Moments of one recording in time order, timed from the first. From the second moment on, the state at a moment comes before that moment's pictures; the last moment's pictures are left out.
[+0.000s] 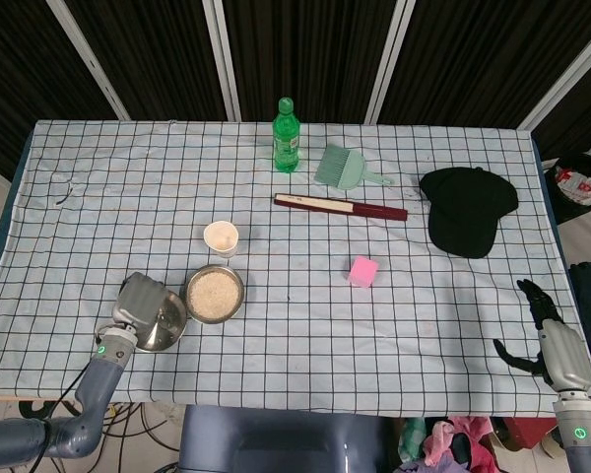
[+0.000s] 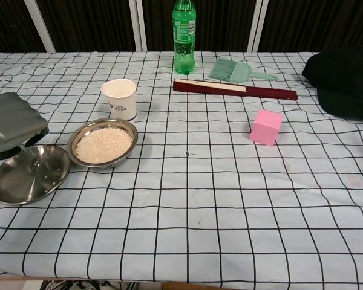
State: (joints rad) left arm -0.68 -1.54 0.06 -1.52 0.92 1.20 1.27; right arm 0.10 -1.08 0.10 -1.76 -1.32 1.31 0.23
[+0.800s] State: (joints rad) left arm -0.62 -1.47 0.03 -1.62 1.01 1.30 1.09; right arm 0.10 -1.08 0.10 -1.75 -1.33 1.32 0.22
